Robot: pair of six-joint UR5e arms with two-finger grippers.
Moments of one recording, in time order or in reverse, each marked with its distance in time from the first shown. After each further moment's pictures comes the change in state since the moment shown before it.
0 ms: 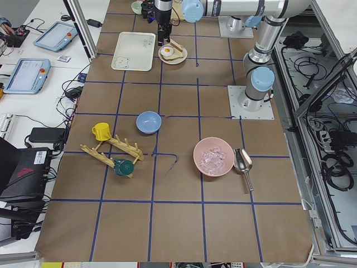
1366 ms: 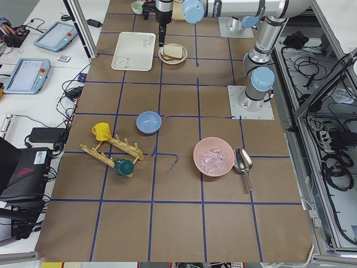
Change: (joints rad) left arm -0.003 0.009 -0.033 0.004 -0.001 -0.005; right arm -0.190 -0.231 0.006 0.124 -0.056 -0.629
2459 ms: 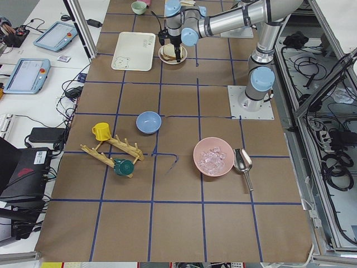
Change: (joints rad) left arm -0.175 -0.132 -0.364 0.306 -0.065 -0.276; right arm -0.119 -0.148 0.006 0.182 -0.079 -0.179
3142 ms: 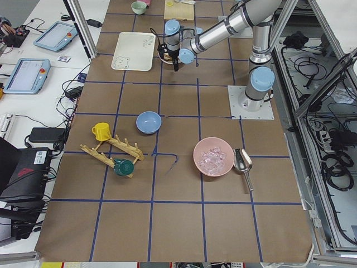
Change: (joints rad) left arm -0.023 -0.167 -0.054 0.281 -0.040 -0.103; right arm 0.003 -0.020 0.001 0.006 0.007 -0.002
